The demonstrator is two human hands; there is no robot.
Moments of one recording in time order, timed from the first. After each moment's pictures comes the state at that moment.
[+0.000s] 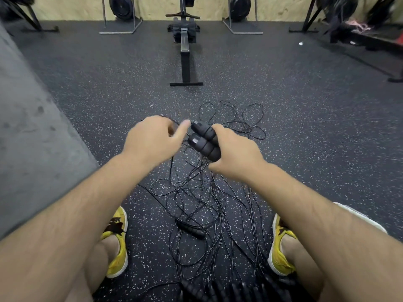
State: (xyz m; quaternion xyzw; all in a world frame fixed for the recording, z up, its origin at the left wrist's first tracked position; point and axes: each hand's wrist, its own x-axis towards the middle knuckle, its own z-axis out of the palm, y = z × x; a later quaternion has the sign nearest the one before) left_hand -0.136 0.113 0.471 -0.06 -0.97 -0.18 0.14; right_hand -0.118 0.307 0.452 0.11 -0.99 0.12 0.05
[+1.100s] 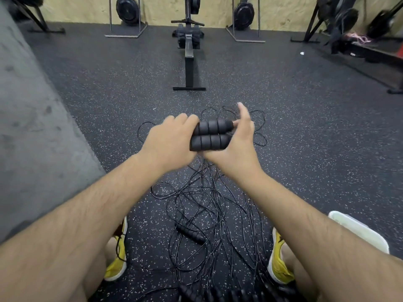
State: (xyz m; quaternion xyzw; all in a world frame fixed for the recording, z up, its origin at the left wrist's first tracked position) left_hand -0.140 0.120 0.464 -0.19 -0.97 -0.05 0.17; right_hand -0.126 0.292 0.438 0.06 -0.84 0.51 0.18
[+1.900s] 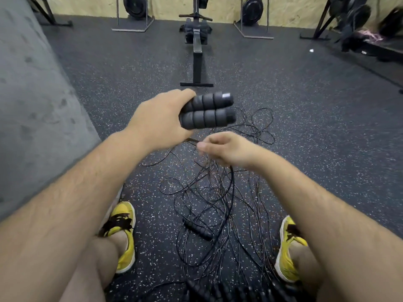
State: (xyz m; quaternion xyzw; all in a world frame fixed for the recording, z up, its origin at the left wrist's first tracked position) left_hand -0.142 0.068 0.502 -0.20 -0.95 -0.16 0.18; right_hand -0.143 0.271 0.458 0.18 -0.85 0.45 -0.19
